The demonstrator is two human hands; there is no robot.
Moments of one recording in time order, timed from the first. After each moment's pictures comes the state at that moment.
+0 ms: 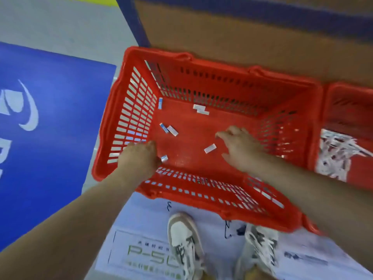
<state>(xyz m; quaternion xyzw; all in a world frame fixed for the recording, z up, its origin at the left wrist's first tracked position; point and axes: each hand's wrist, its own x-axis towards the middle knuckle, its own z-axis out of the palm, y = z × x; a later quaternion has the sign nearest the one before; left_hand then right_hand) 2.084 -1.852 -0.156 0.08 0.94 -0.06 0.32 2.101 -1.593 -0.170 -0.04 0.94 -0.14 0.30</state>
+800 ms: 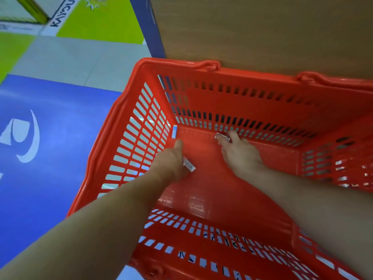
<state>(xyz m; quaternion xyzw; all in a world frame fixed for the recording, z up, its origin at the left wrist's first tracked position) 2.007 -1.835 -0.290 0.08 0.96 0.06 0.28 2.018 -1.635 -0.332 -0.04 0.99 -0.08 0.14</state>
